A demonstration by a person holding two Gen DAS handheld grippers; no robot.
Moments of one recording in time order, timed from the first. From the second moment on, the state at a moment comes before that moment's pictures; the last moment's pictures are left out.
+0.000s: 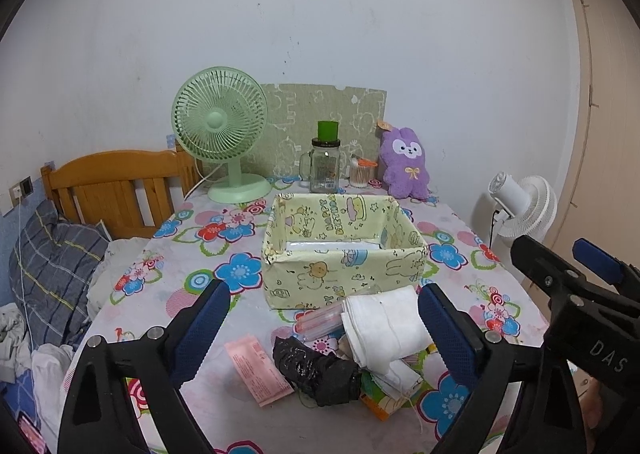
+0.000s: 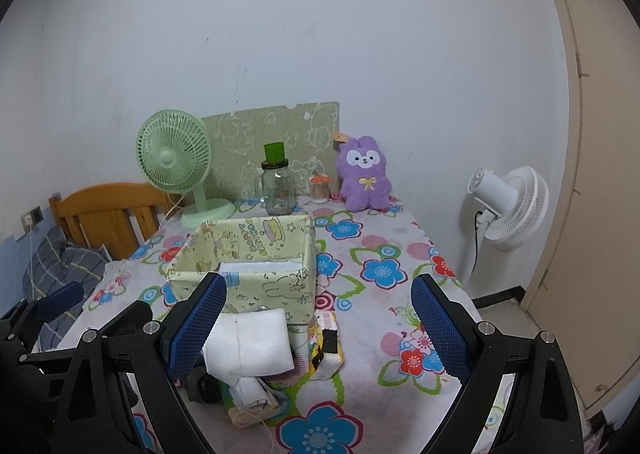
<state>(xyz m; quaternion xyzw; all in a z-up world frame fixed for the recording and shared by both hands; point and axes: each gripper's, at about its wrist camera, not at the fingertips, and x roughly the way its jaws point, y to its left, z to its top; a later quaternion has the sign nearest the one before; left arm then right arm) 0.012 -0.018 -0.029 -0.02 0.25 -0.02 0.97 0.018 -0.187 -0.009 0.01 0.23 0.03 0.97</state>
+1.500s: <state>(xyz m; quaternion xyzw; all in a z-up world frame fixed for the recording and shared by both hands) 0.063 -0.002 -0.111 -0.02 0.36 -0.01 0.93 0.080 -0.143 -0.093 0.01 0.34 0.09 0.94</state>
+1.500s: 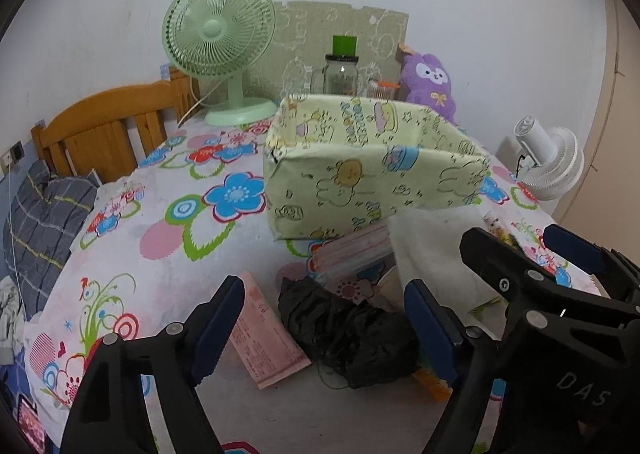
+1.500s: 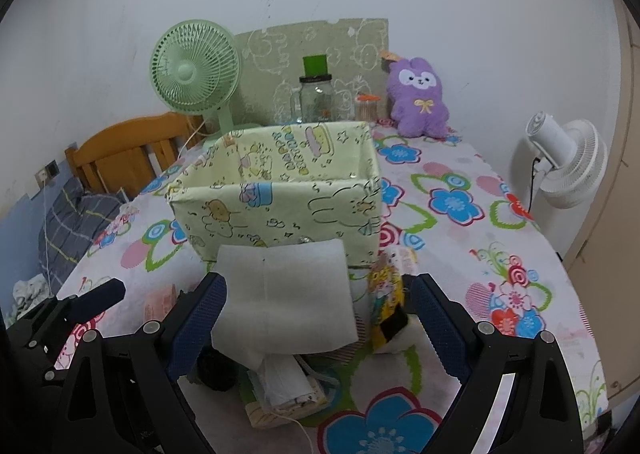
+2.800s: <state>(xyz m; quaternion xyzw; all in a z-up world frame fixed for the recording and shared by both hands) 0.085 -0.013 -0.128 -0.02 0.38 -0.04 0.92 0.105 -0.133 -0.118 0.04 0.38 0.11 0.92</state>
